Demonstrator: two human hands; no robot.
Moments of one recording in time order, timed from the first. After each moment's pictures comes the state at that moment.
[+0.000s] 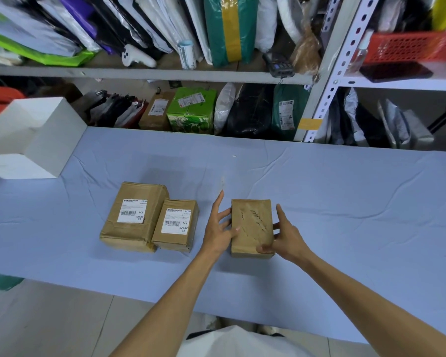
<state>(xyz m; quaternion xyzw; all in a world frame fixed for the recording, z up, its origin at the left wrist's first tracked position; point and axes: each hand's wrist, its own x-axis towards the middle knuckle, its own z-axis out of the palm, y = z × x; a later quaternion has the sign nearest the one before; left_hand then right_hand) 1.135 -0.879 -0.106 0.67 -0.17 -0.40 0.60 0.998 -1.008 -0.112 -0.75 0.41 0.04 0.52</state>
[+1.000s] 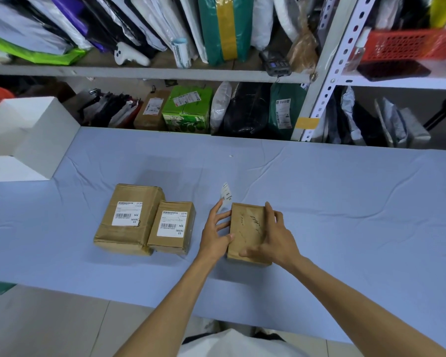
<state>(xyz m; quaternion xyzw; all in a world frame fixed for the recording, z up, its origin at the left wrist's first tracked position) 1.137 -0.880 -0.120 0.72 -0.17 -0.38 0.56 1.012 -0.993 -0.105 -0.83 0.41 0.04 0.38</state>
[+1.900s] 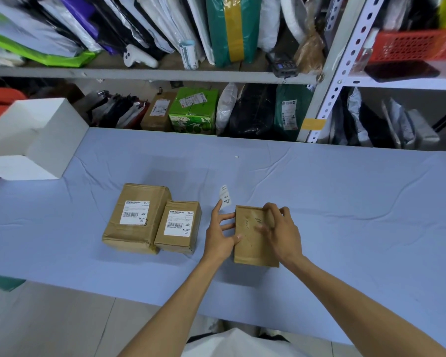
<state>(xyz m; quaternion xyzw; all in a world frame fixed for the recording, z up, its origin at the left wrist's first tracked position) 1.135 -0.875 -0.121 0.74 -0.18 -0.35 0.54 1.020 -0.991 -0.107 -0.82 0.43 -0.10 0.37</state>
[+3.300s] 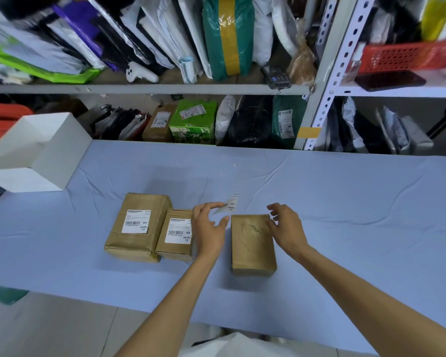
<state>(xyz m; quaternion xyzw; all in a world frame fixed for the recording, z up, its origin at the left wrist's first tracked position) 1.151 -0.884 -0.088 0.81 -0.19 -0.14 0.54 1.024 -1.017 -0.094 -0.82 0.42 -0.11 0.36</state>
